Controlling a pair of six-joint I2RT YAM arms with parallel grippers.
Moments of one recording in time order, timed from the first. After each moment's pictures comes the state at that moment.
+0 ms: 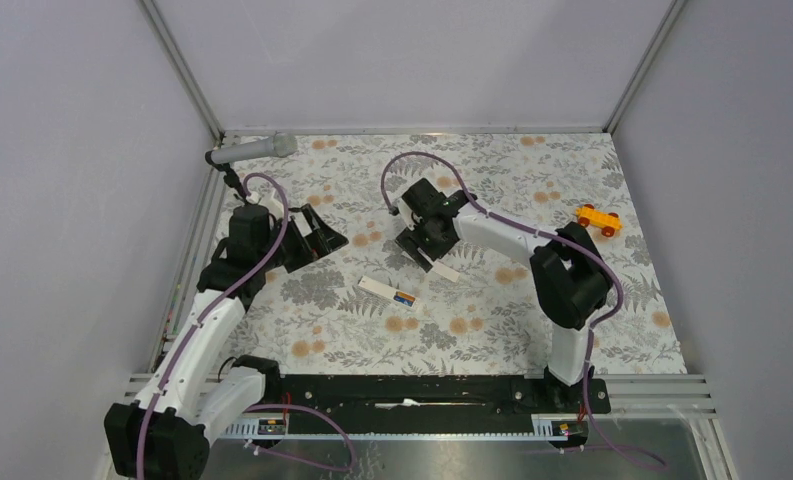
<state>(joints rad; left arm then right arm) -0.18 0.90 0.75 -0.44 0.37 -0.66 0.74 1.87 1.43 -0.72 0.04 -0.09</state>
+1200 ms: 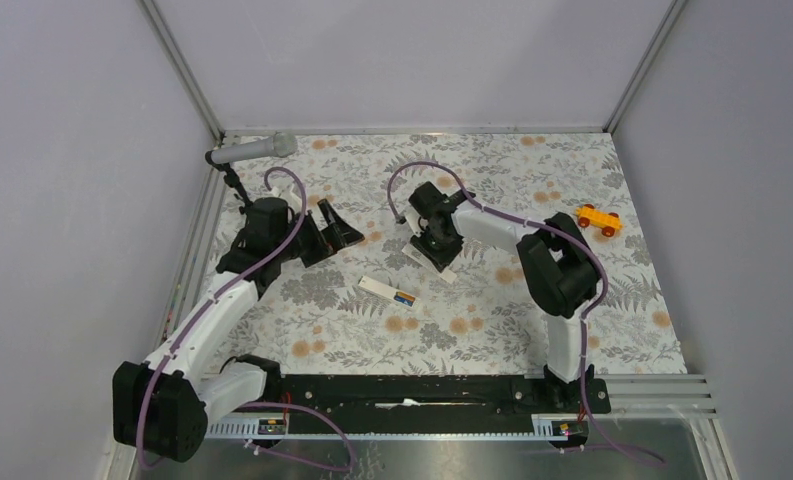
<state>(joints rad) -0.25 1.04 0.75 -0.31 0.40 -0.72 0.67 2.01 1.43 -0.79 -0.02 -0.18</state>
